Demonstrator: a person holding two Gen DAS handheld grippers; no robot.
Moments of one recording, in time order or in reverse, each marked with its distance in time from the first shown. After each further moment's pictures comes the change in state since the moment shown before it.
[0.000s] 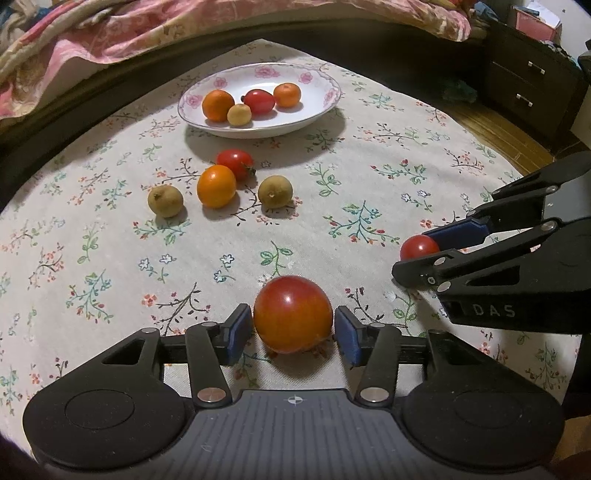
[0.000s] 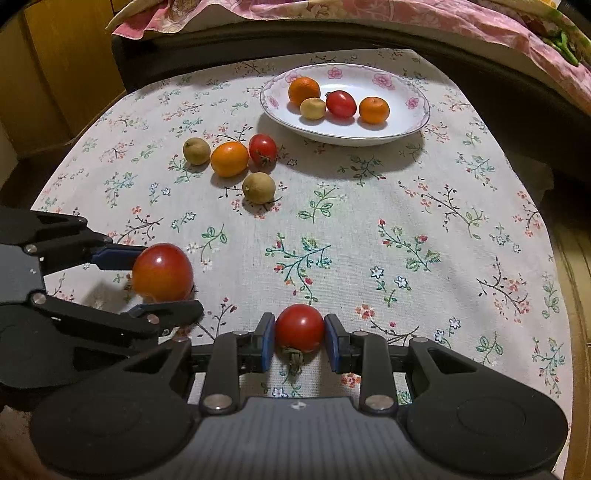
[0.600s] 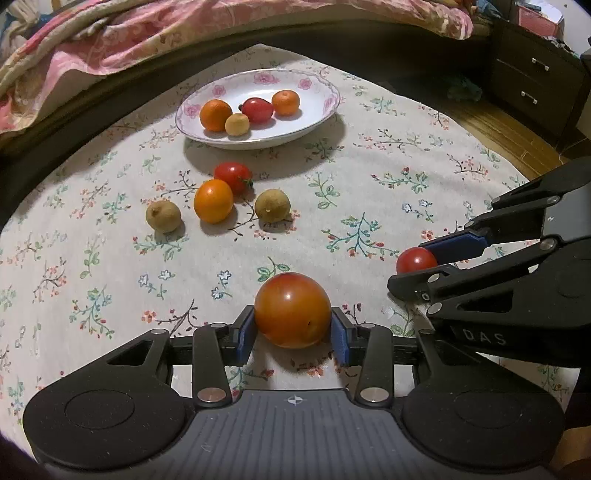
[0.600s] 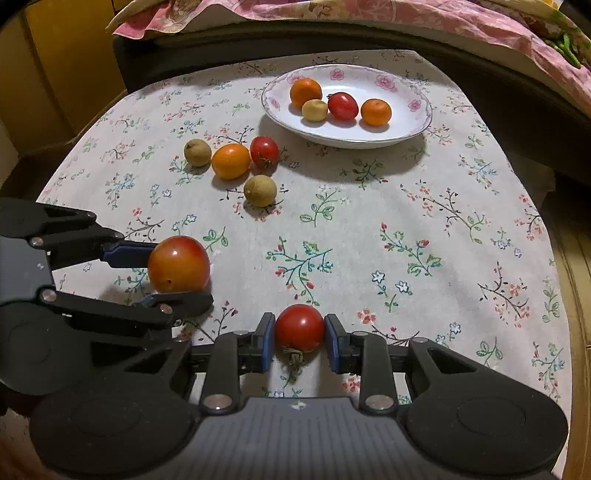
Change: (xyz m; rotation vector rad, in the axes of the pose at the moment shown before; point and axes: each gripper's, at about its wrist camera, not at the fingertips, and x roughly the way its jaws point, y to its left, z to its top) left arm 0.003 -0.005 0.008 0.016 -0.006 0.026; right arm 0.001 -0.002 0.003 0.000 -0.001 0.005
